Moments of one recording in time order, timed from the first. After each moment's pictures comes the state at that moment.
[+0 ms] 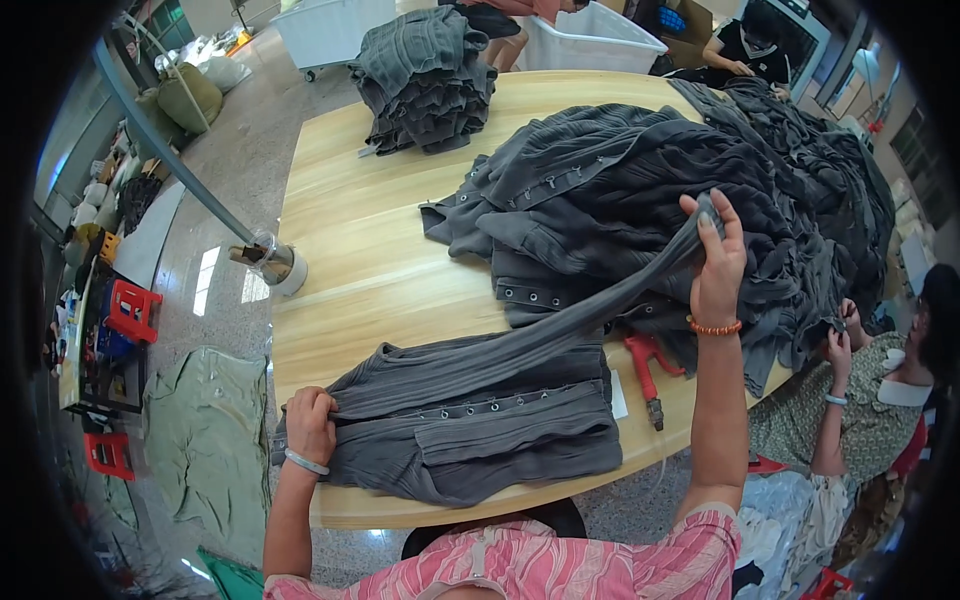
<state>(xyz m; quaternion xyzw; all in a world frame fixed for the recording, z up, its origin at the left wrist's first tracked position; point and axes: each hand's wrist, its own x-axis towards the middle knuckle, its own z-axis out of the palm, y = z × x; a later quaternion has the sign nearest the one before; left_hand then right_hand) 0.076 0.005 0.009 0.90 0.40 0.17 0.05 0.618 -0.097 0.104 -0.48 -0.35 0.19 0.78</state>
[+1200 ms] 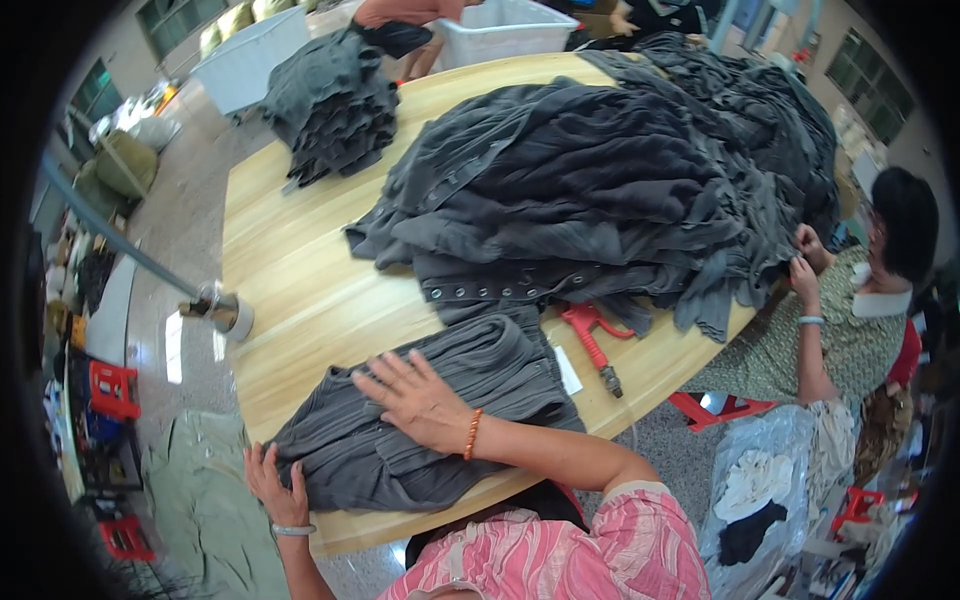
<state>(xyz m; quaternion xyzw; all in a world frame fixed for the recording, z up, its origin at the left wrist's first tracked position) 0.046 -0.041 0.004 0.82 0.55 0.19 0.01 0.363 -0.088 0.009 -0.59 -0.75 0.12 0.27</state>
